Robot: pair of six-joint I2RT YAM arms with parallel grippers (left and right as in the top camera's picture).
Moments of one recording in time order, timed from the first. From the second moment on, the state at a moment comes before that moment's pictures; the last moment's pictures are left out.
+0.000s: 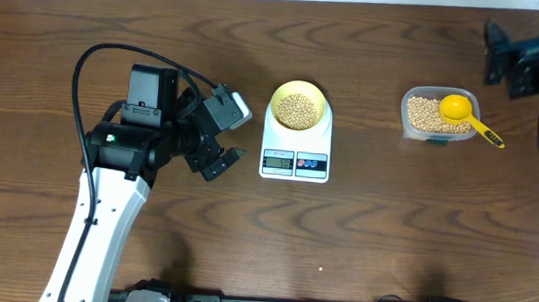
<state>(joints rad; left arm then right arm) -0.15 1.27 1.21 -0.94 0.41 0.74 -0.12 1.17 1.46 -0.51 -0.20 -0.29</state>
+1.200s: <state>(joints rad) -0.15 1.27 1.21 -0.94 0.41 0.74 -0.06 0.10 0.01 0.20 -0.15 -0.21</state>
